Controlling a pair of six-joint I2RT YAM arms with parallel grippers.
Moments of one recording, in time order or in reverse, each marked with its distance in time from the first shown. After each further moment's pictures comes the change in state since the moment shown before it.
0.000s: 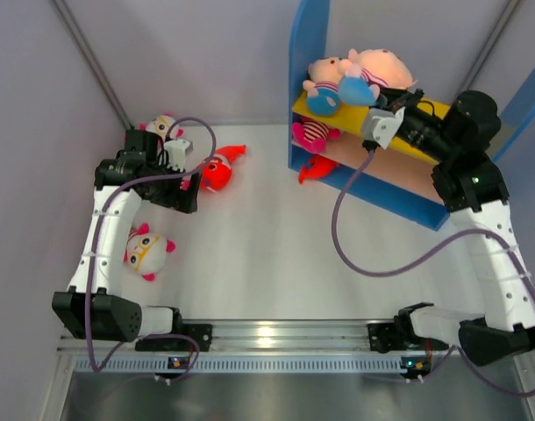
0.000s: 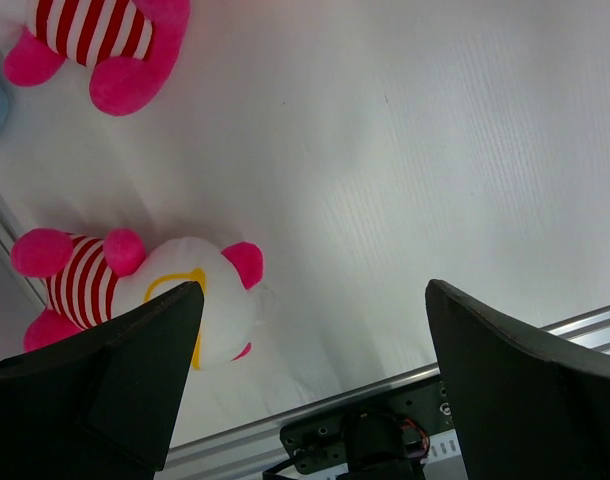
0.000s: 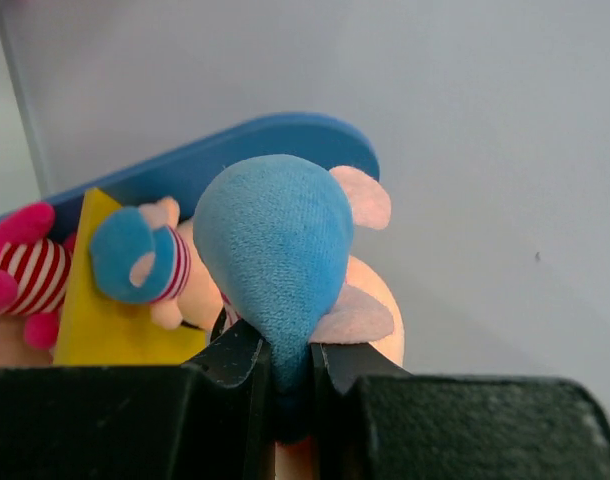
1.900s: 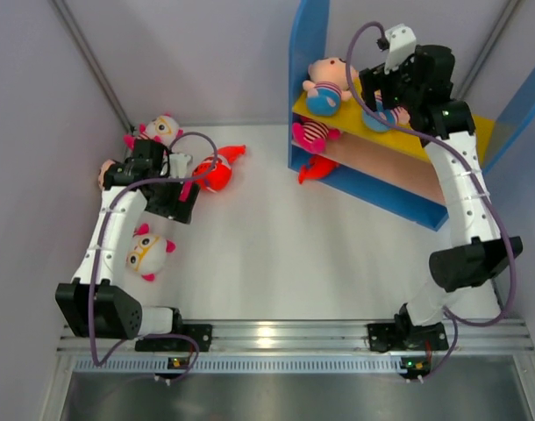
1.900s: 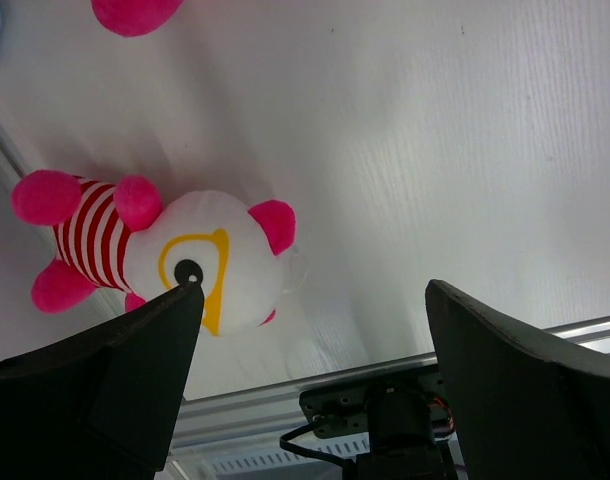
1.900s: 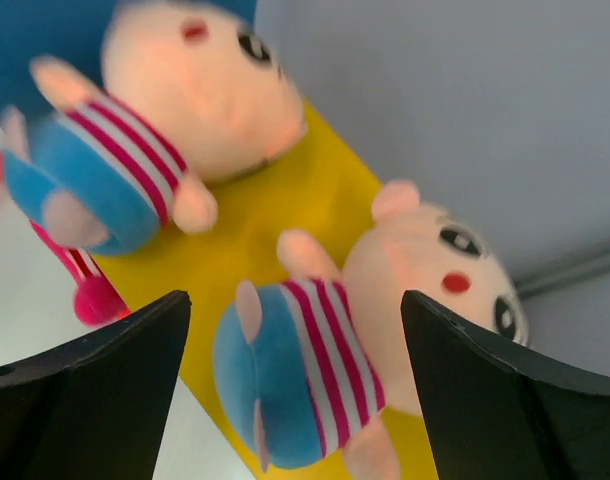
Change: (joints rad) left arm 0.006 0.013 -0.103 0.007 -0.120 0.020; right arm -0.127 0.469 0.439 -0.275 0.481 0.921
